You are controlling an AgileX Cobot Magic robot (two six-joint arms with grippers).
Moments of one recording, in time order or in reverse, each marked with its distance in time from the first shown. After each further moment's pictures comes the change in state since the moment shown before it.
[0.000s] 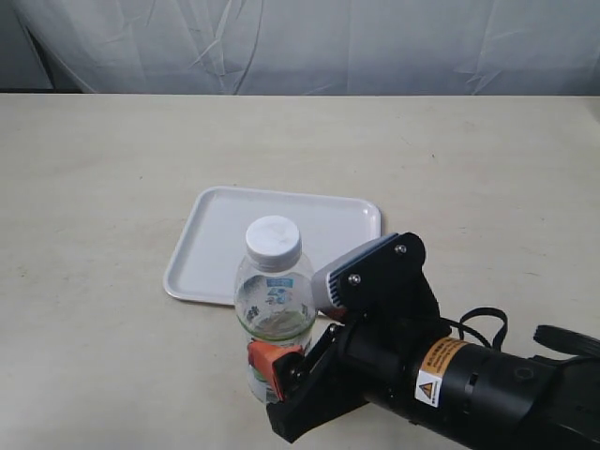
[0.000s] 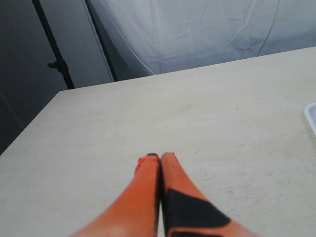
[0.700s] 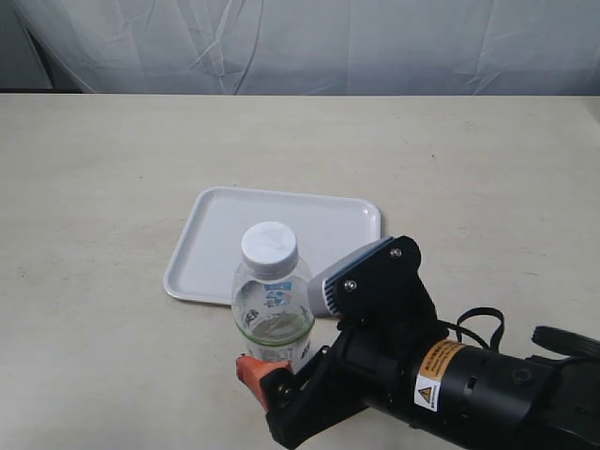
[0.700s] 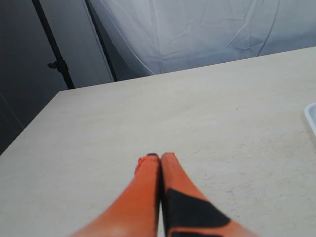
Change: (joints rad) left arm 0.000 0.000 0.000 0.000 0.000 0.000; right arm 0.000 0.004 0.000 -0.036 0.019 0.006
